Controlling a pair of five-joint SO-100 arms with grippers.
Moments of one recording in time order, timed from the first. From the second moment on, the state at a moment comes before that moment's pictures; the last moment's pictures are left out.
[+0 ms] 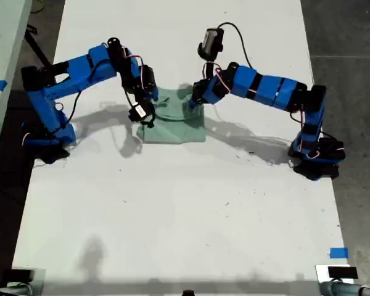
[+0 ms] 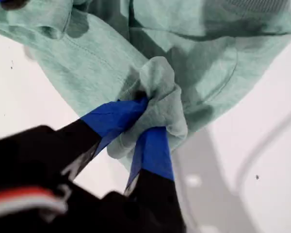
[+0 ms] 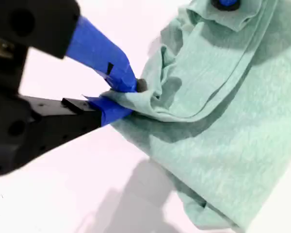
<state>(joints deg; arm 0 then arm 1) -29.2 77.4 68.7 82.9 19.7 22.5 68.7 66.6 57.8 -35.5</state>
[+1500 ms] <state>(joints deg) -27.3 193.5 165.5 75.1 12.8 17.3 187.0 158.2 74.2 -12.8</state>
